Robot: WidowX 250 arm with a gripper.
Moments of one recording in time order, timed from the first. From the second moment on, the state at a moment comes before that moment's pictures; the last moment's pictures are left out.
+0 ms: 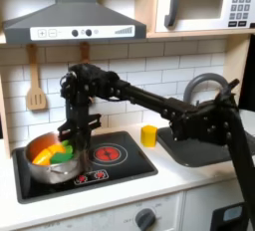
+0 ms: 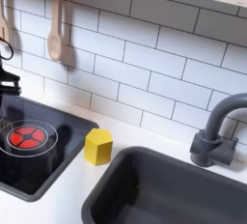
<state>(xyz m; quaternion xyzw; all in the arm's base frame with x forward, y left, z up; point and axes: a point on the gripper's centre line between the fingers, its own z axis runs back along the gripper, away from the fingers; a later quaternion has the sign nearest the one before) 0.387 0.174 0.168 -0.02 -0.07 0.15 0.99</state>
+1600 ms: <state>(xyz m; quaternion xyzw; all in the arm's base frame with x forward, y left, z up) 0.400 0.181 0.160 -0.01 -0.06 0.15 0.99</state>
